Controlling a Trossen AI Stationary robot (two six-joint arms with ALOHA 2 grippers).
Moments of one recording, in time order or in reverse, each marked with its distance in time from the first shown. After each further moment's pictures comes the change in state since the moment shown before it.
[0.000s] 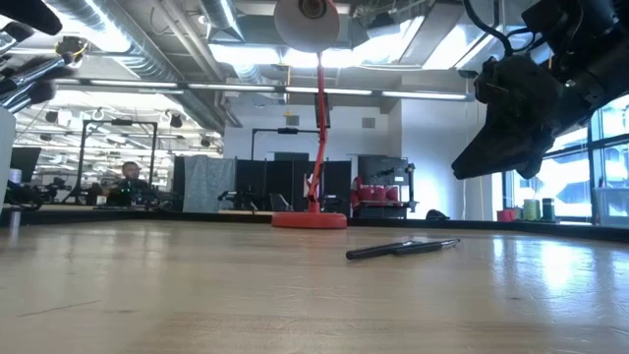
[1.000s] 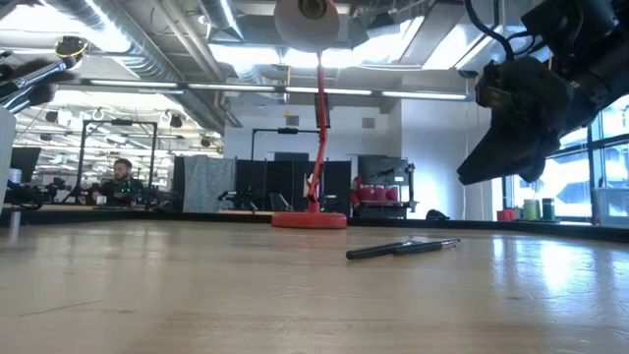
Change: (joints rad) left arm -0.050 0.125 0.000 0.091 -0.381 -0.157; right arm 0.000 0.000 0.000 -0.023 -0.061 0.002
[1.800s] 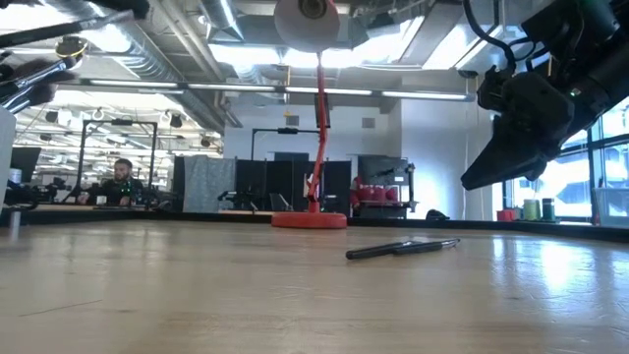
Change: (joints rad) left arm 0.191 -0.179 0.000 -0.007 0.189 -0.066; right arm 0.000 0.000 0.000 -0.054 0.054 -0.053
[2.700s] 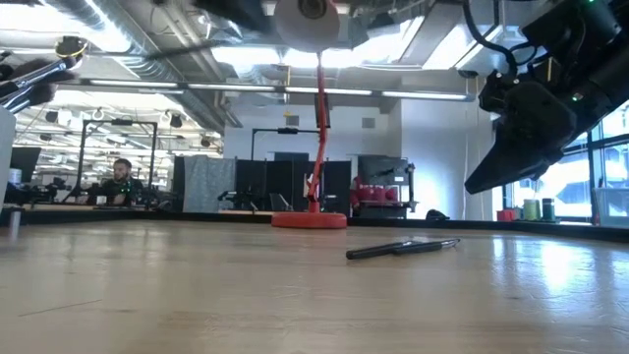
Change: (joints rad) left arm 0.390 -0.015 0.150 0.385 0.002 0.788; right arm 0.001 0.000 0.000 -0.042 0.030 -0.018
